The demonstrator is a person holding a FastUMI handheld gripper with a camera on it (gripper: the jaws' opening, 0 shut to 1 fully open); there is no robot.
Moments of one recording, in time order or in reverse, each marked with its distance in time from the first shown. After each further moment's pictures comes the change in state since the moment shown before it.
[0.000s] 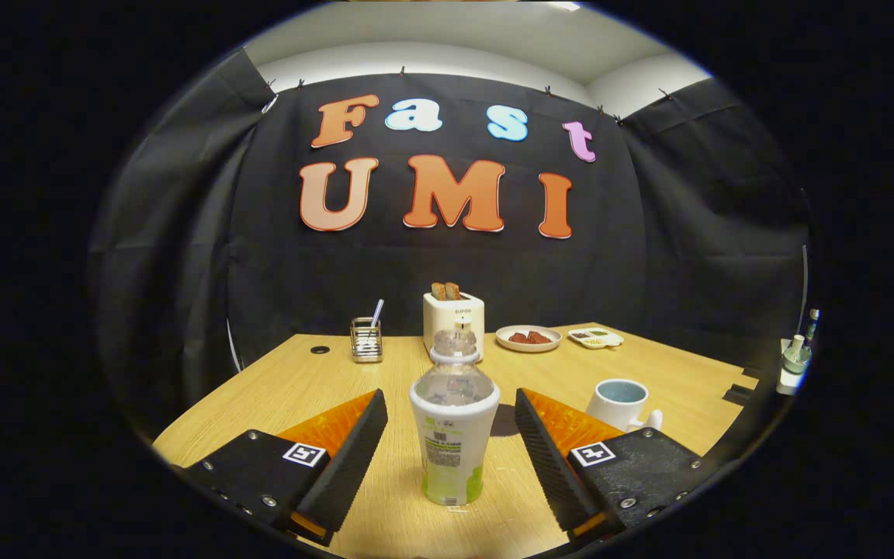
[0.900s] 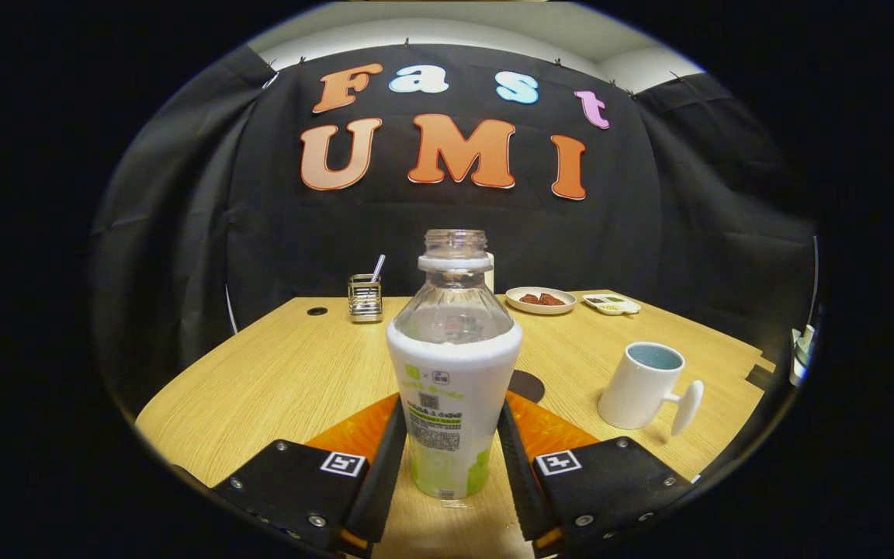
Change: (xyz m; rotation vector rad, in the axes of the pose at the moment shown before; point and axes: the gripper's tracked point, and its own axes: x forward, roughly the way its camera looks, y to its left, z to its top) arm 0.027 0.000 -0.044 -0.013 0.116 0.036
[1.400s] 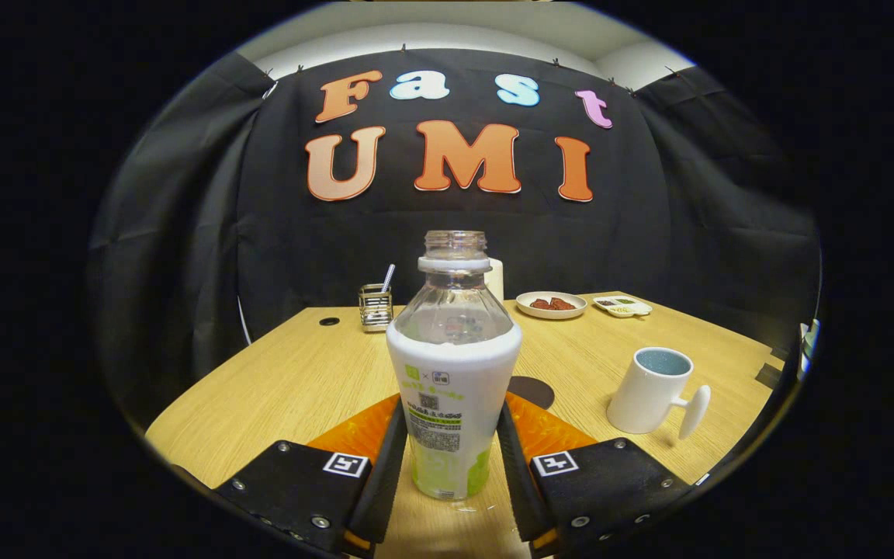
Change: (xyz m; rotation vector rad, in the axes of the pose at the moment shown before) arm -0.005 0.003 0.017 0.050 -0.026 0.055
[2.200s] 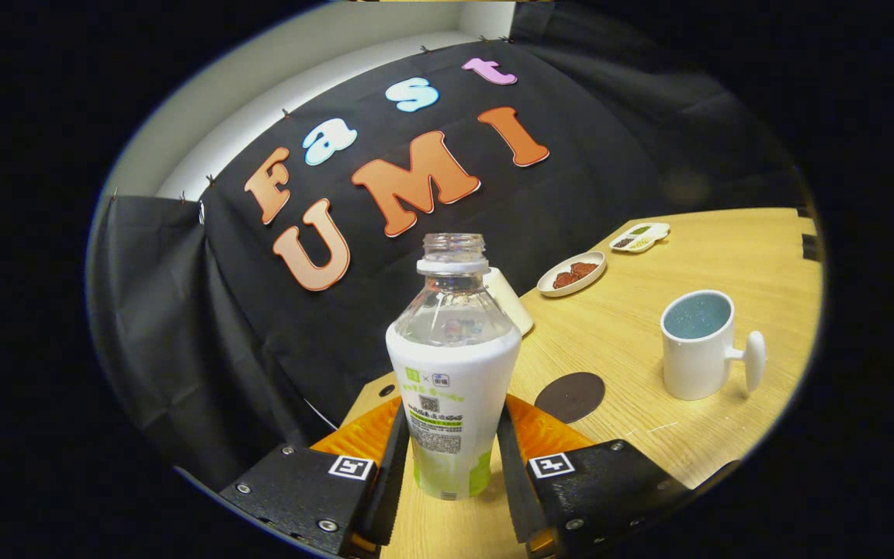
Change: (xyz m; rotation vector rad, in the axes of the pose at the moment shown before) arm 0.016 -0.018 0.049 0.574 -0.010 0.166
